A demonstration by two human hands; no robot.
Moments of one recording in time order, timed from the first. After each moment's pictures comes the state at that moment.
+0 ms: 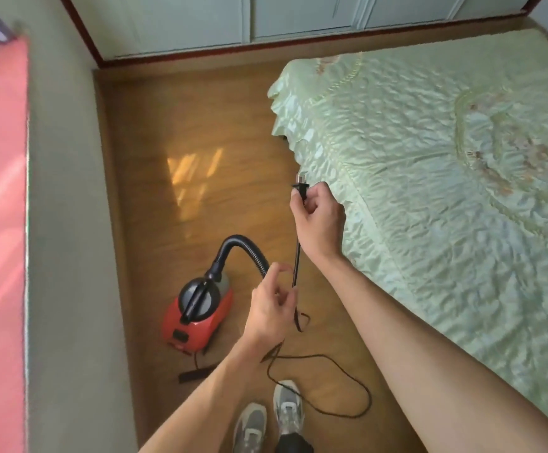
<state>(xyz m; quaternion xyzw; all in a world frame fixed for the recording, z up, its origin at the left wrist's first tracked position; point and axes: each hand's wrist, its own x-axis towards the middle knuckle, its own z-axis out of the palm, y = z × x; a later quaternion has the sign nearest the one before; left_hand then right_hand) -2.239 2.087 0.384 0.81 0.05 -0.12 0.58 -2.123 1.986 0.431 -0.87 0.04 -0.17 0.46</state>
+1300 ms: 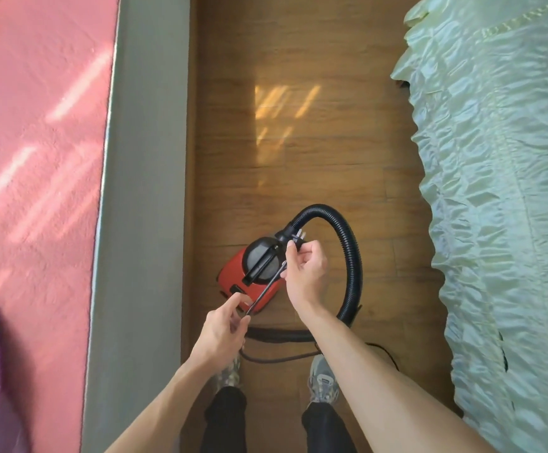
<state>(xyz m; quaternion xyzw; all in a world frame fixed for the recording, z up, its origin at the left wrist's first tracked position) -2.305 2.299 0.240 0.84 0.22 -0.23 0.44 -2.186 2.170 0.216 -0.84 0.15 0.09 0.51</state>
